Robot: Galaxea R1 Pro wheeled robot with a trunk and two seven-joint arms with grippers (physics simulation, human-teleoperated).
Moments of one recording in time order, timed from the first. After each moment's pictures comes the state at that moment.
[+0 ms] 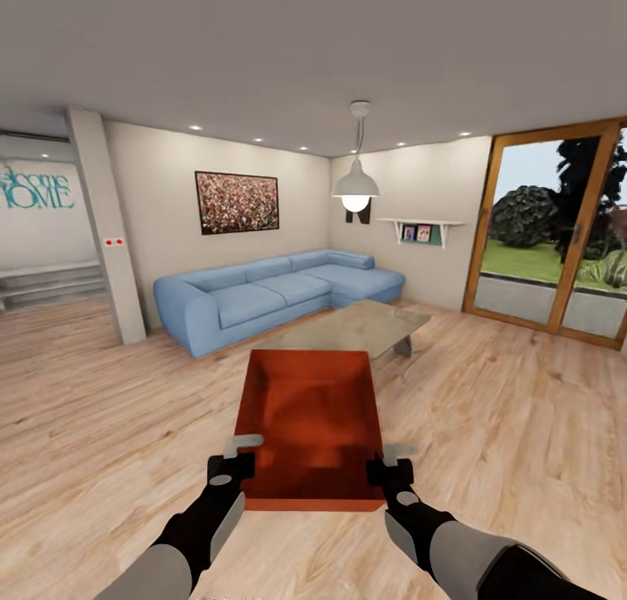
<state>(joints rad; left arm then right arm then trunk) -0.59 -0.12 -0.12 -0.50 0.08 0.08 0.32 -0.76 0.12 0.61 -0.02 -0.48 -0.33 -0.21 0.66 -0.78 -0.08</state>
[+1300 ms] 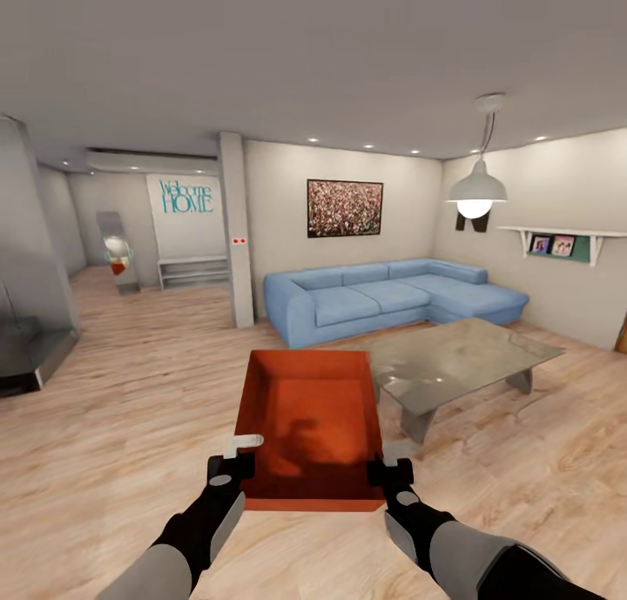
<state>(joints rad) -0.59 -0.12 -0.12 -0.50 0.08 0.08 0.32 -0.76 0.13 0.61 -0.02 -0.48 -0.33 -0.21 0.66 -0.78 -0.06</state>
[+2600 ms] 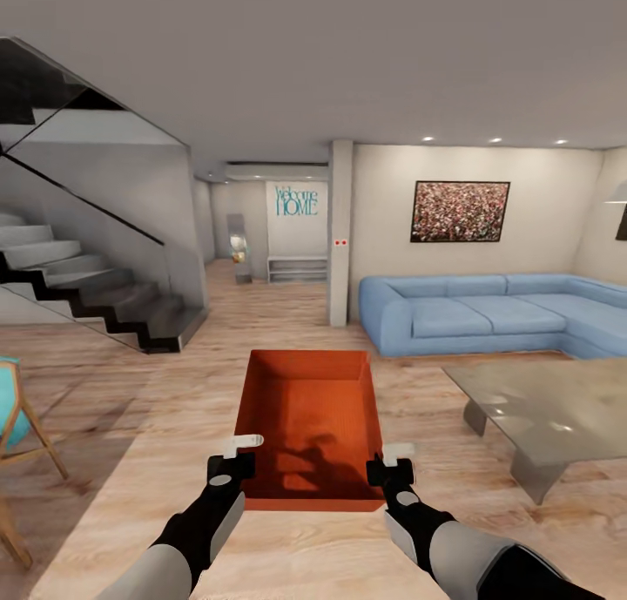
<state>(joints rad) -0.59 -0.12 -0.12 -0.50 0.08 0.07 0.32 -0.76 0.13 0.61 -0.02 -0.48 -0.33 -0.21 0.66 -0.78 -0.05</state>
